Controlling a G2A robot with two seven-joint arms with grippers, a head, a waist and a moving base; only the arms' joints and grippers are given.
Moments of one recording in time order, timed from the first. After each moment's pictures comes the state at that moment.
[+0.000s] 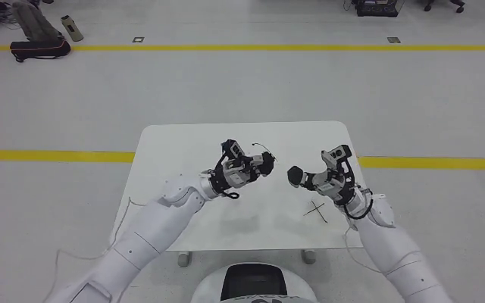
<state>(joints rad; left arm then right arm) 1.16 -1.17 -0.84 -1.40 -1.02 -0.22 -0.90 -1.47 -1.08 1.21 -1.43 1.07 -0.34 1.07</state>
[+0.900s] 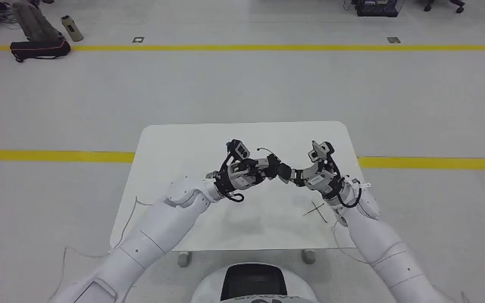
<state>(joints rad) 1.15 -1.20 -0.82 -1.39 -0.98 -0.28 -0.92 -1.39 -1.14 1.16 -1.38 1.18 -0.17 1.08</state>
